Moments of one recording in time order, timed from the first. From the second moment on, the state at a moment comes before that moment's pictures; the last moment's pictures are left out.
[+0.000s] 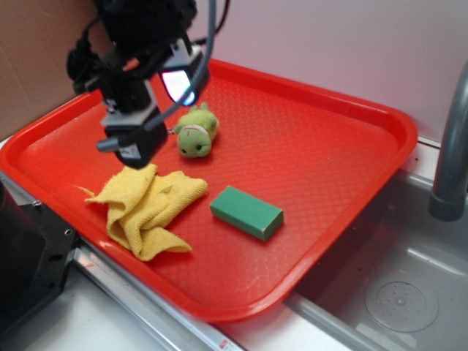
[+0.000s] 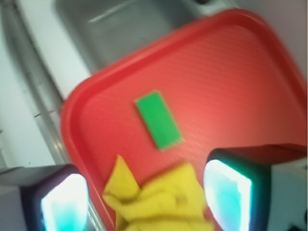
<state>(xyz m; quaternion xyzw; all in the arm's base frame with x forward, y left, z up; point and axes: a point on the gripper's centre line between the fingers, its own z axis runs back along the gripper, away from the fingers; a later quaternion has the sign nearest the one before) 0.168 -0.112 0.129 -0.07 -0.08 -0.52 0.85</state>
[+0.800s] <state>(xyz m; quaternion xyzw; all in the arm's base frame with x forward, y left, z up) 0.197 -0.119 0.043 -0.03 -0.04 -0.59 0.80</state>
